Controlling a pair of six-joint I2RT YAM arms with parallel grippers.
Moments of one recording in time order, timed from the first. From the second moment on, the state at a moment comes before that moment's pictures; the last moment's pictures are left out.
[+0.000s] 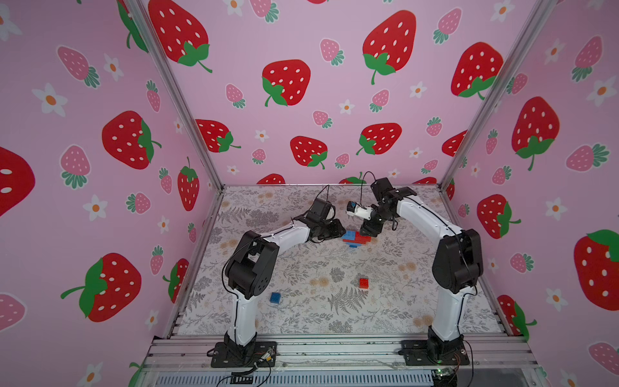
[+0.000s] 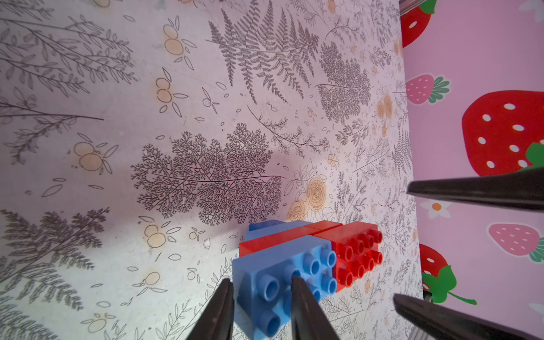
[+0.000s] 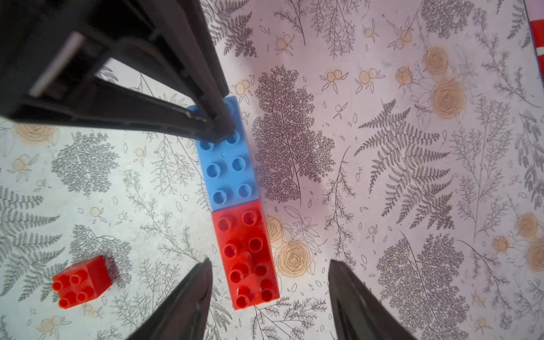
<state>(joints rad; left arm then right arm) -0.55 2.02 1.43 -0.23 0.36 -0.62 0.40 1.98 1.73 -1.00 -0.19 -0.80</state>
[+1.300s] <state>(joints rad) -0.55 2.02 1.43 -0.23 0.35 -0.61 0.45 2.03 1.72 -0.93 0.04 -0.80</state>
